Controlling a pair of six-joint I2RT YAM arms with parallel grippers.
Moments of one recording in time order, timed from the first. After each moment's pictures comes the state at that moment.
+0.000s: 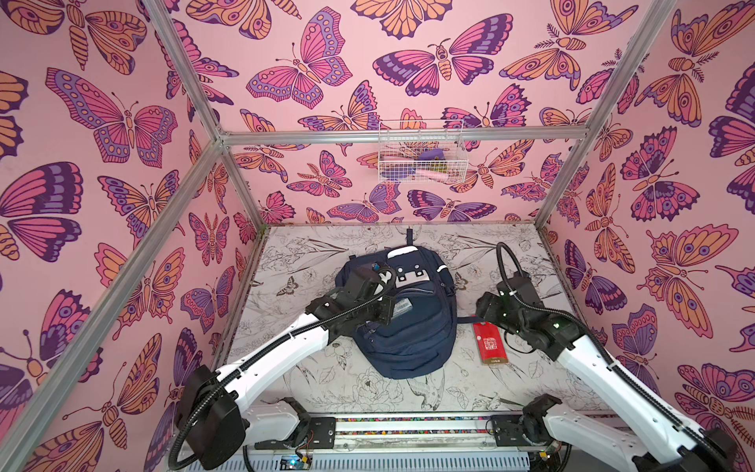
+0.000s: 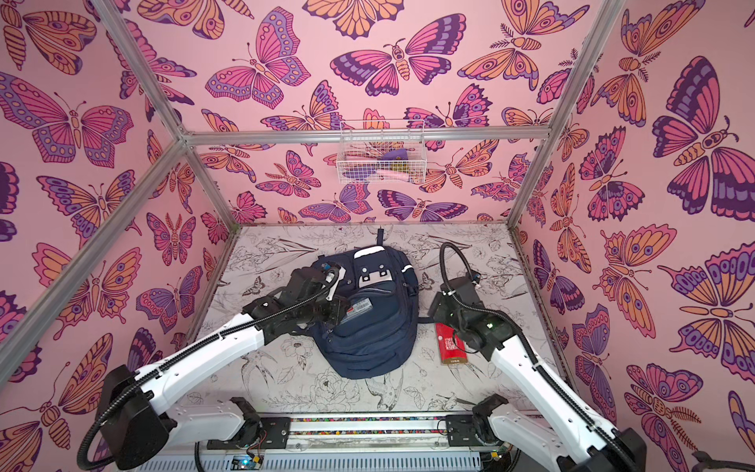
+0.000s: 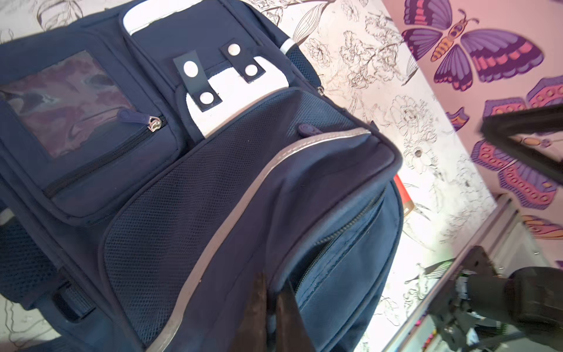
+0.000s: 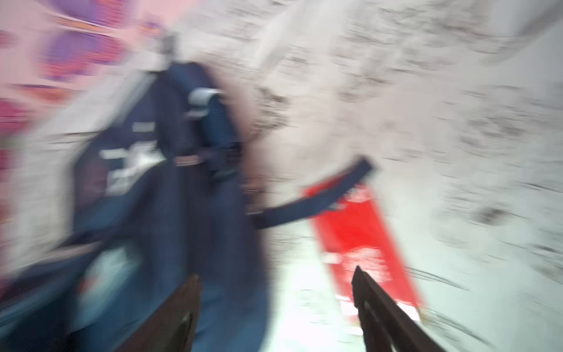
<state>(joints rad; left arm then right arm) -0.68 1.26 0.99 -0.47 0.13 -0.41 0.41 1.01 0.83 -0.83 0.24 0.78</state>
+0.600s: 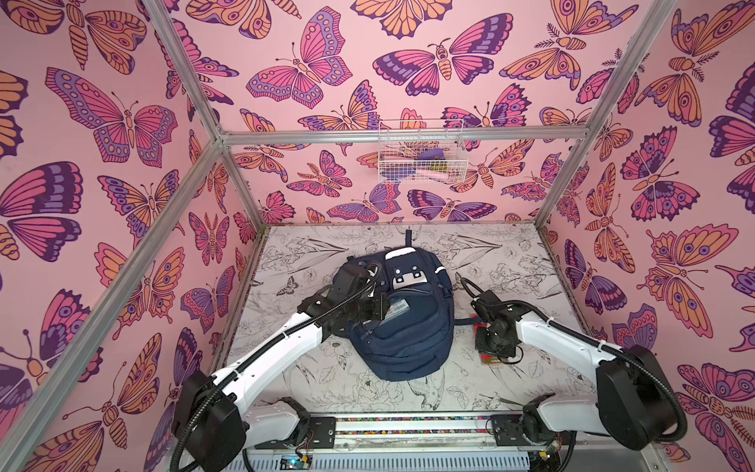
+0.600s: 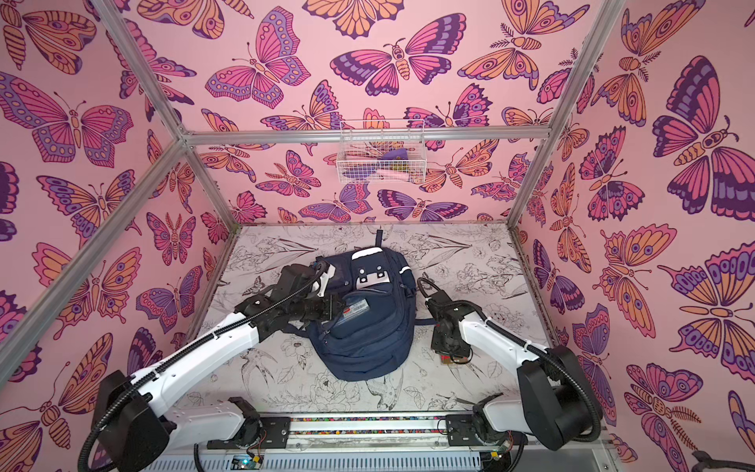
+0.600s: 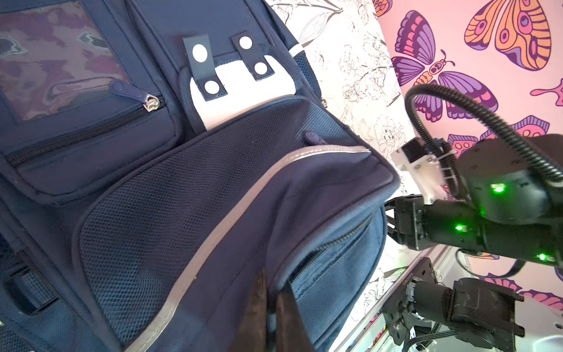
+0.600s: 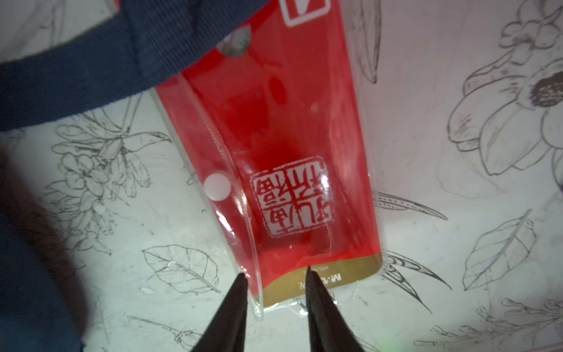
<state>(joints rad) -0.60 1.25 0.97 -0.48 0.24 -0.52 0.46 1.36 0.73 -0.86 0.10 0.71</state>
